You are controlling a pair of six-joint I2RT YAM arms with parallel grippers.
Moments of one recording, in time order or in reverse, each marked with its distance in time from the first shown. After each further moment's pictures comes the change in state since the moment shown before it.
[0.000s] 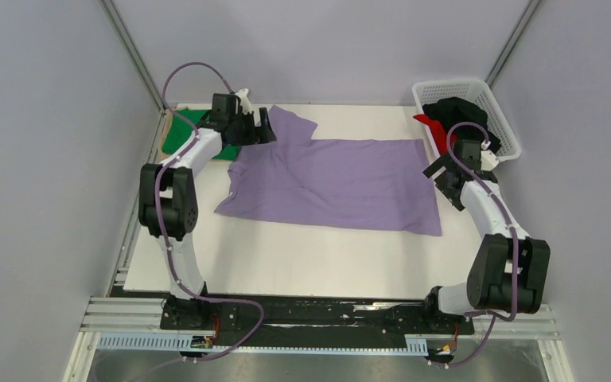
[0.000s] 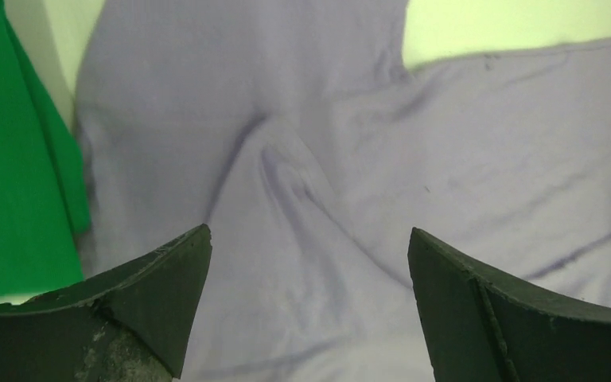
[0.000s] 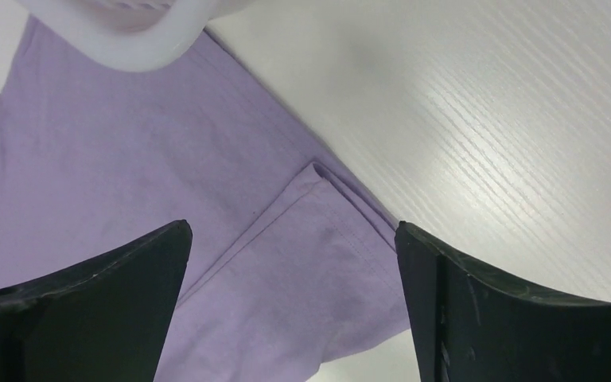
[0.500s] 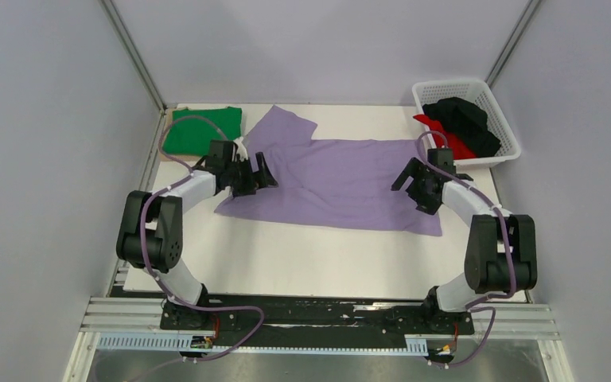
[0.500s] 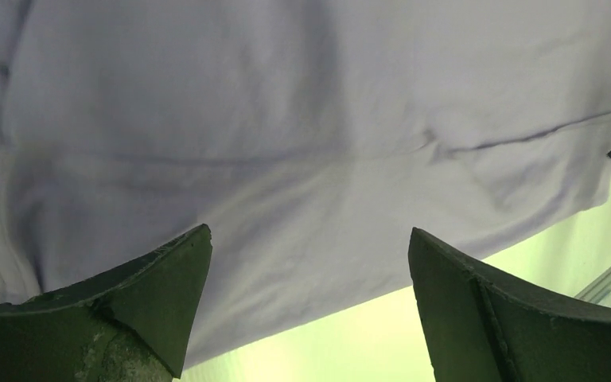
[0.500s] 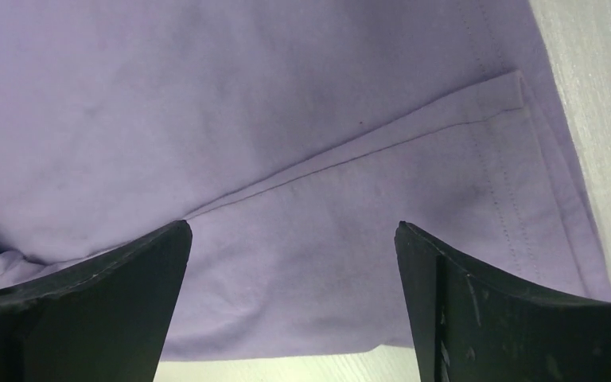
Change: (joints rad) left arm -0.023 -0.387 -0.608 0.130 0.105 -0.195; right arm 0.120 0.054 -0.094 0.112 -0.303 -0.082
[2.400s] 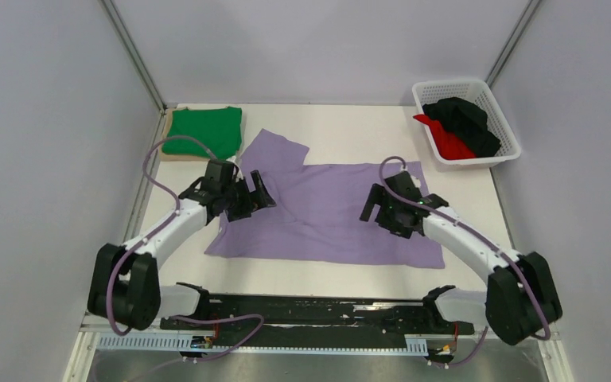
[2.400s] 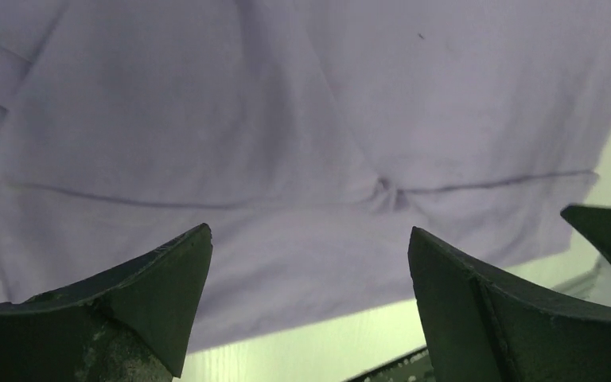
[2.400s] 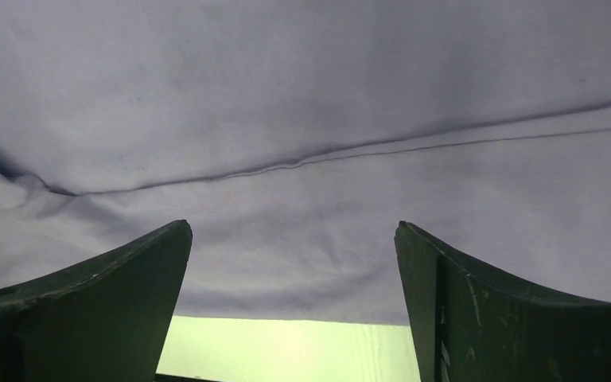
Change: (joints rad) left arm -0.118 -0.419 -0.265 -0.210 -0.147 -0.219; right arm 0.411 -0.306 -0.142 -0.204 0.133 0.153
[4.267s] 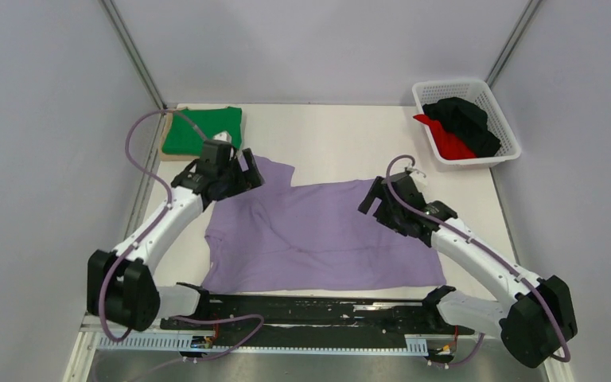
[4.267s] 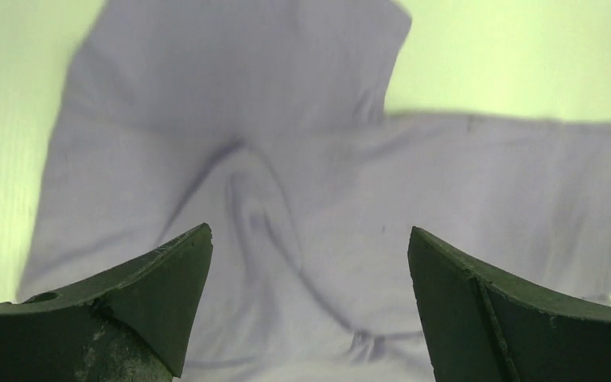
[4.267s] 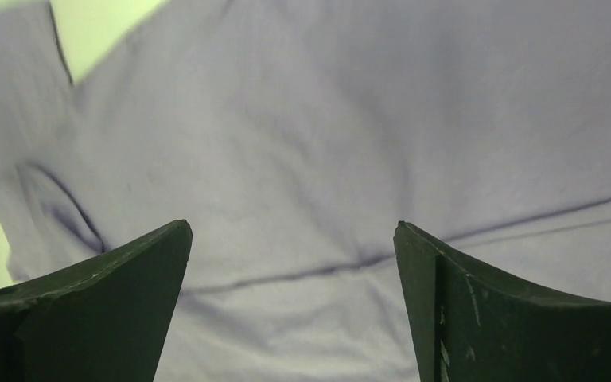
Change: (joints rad) left arm -0.010 -0.019 0.162 -0.123 -0.274 0.041; right arm 0.189 -0.081 0.015 0.010 0.159 0.166
